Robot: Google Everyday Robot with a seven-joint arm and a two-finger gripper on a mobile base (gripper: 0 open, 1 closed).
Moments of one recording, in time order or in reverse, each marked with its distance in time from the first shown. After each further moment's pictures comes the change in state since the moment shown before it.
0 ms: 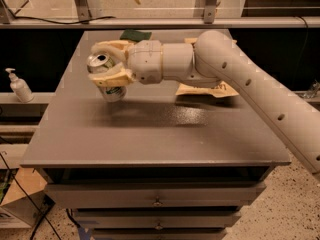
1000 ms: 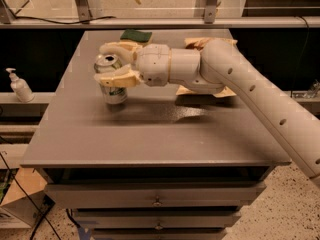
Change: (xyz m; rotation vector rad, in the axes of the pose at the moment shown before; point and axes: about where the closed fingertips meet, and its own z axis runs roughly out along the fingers) arm 0.006 -0.006 -0.015 0.033 -0.079 0.066
